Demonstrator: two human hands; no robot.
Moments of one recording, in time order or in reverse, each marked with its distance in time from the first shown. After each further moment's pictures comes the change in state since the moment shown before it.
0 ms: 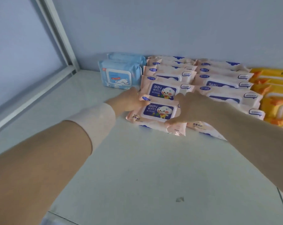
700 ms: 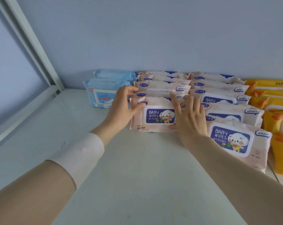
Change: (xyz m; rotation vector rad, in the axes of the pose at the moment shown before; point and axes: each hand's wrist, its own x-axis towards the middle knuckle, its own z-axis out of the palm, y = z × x) left_hand 0.041 -0.015 -0.002 -0.352 0.440 0.433; right_hand 0.050 0.009 0.041 -0.136 0.562 0.195
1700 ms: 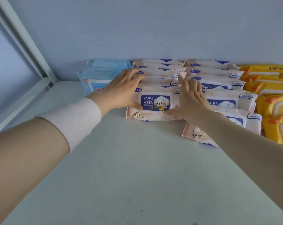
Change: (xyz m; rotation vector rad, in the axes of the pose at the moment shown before) left_hand 0.028 0.021 -0.015 0.834 -0.443 0.320; right_hand 0.013 0.017 -0.019 0.345 -0.182 0.067
